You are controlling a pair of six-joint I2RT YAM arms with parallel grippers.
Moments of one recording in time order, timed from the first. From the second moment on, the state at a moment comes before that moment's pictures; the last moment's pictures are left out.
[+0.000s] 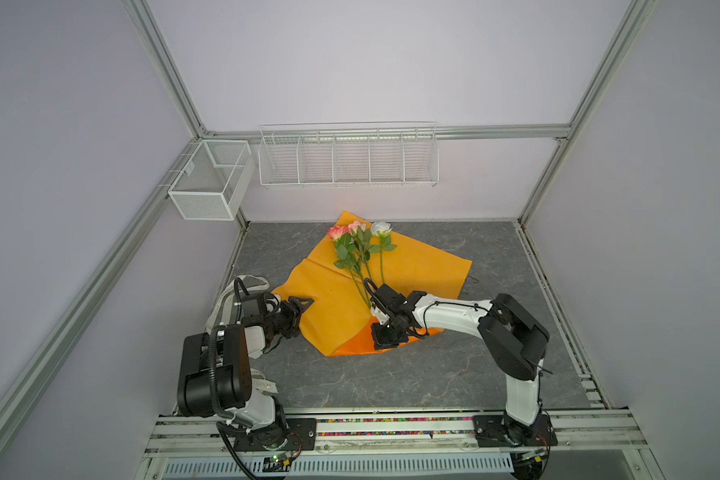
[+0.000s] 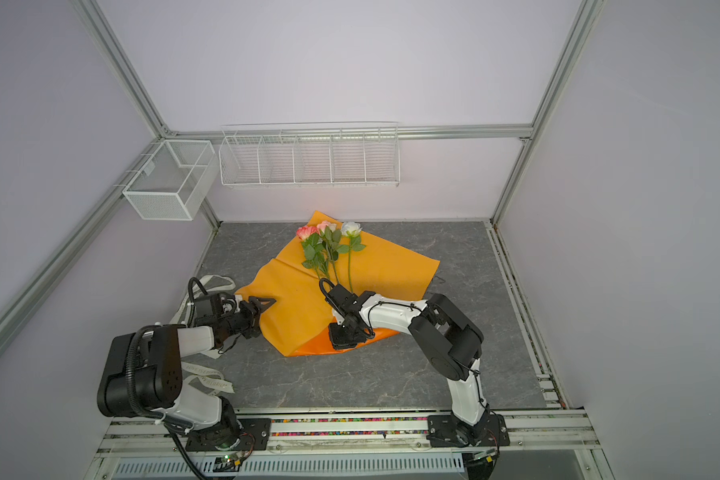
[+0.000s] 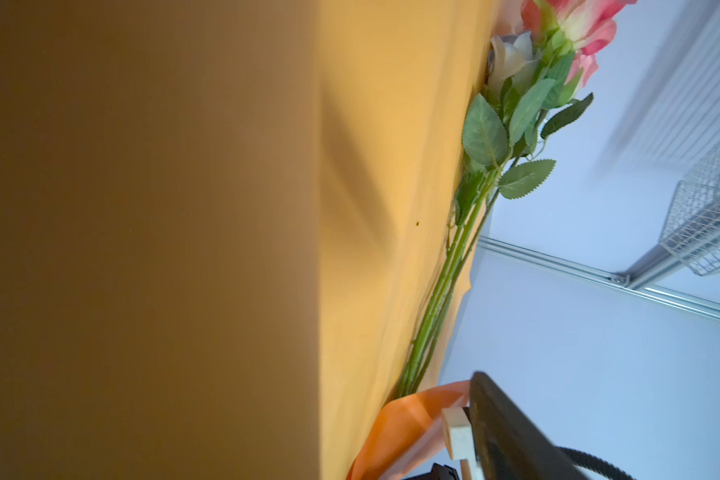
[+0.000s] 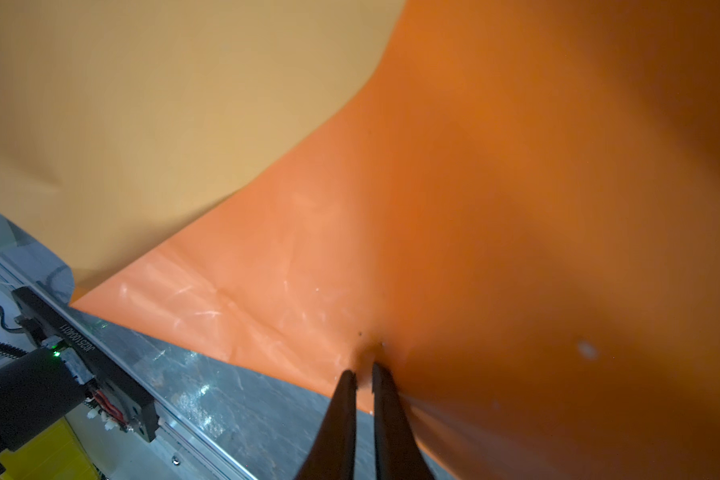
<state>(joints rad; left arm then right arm) 0.17 1.55 0.44 0.33 0.83 -0.99 0.90 1.95 1.26 -0.59 -0.33 0.64</state>
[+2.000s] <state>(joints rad) -0.47 1.72 1.28 -0.44 0.34 -0.78 0.72 1.56 0.89 -0.29 -0.35 0.74</state>
